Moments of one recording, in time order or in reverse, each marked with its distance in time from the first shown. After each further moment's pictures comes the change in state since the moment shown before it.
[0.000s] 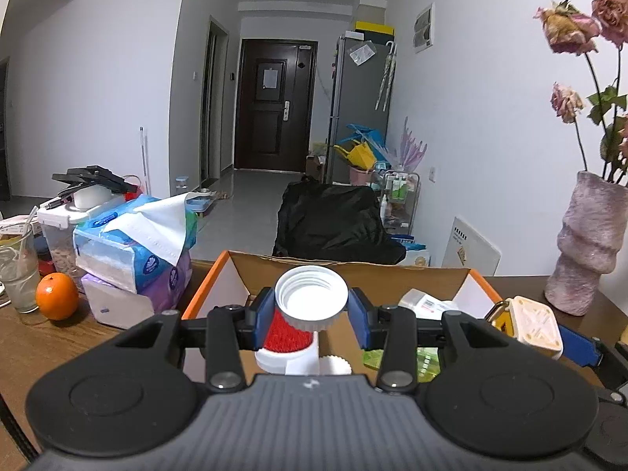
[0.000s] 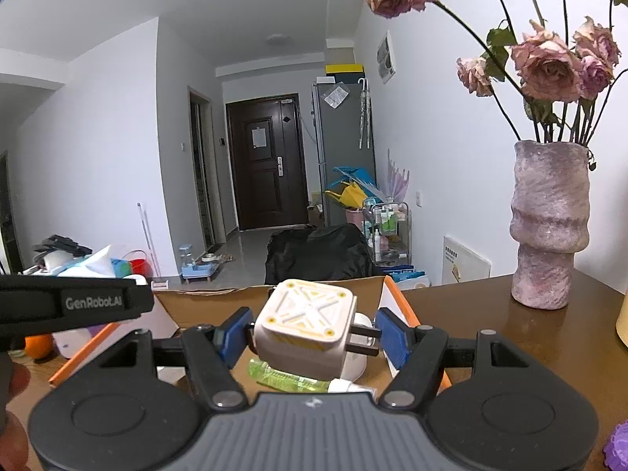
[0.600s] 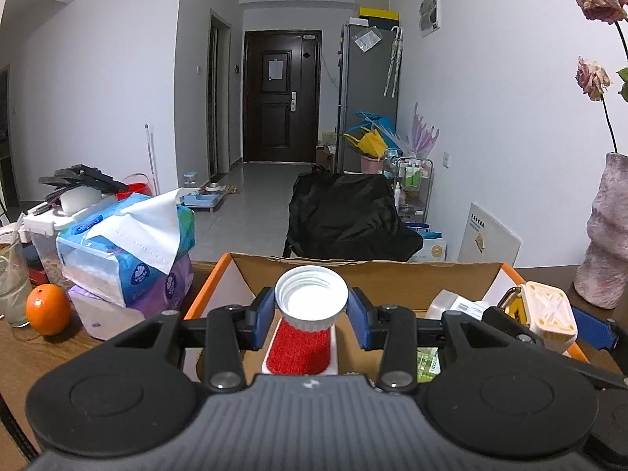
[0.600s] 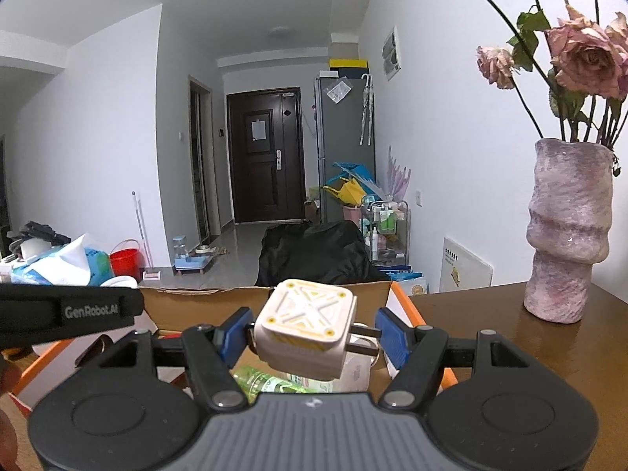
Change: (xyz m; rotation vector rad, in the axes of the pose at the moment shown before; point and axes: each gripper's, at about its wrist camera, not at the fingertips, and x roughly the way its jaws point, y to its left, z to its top) left arm 0.044 0.001 0.004 0.032 0.035 0.035; right arm 0.047 0.005 0.001 -0.039 0.017 -0.013
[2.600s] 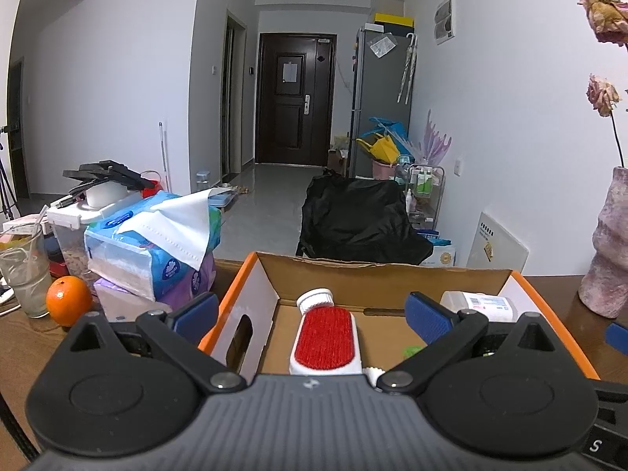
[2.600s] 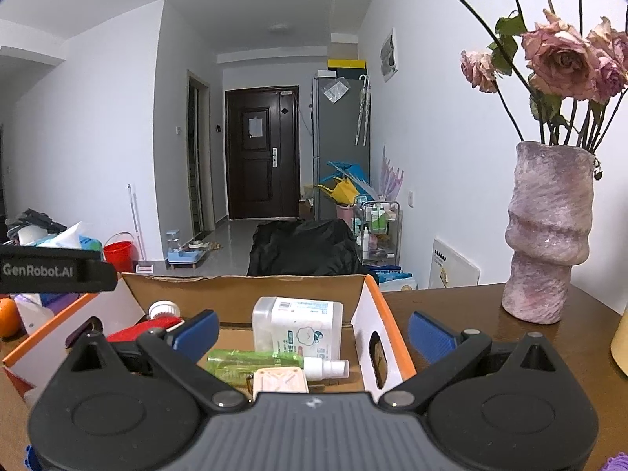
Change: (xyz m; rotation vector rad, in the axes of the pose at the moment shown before) left arm -0.018 0.019 -0.003 -0.032 -0.016 0.034; right arm -0.023 -0.015 -0.006 -0.030 0.000 -0.028
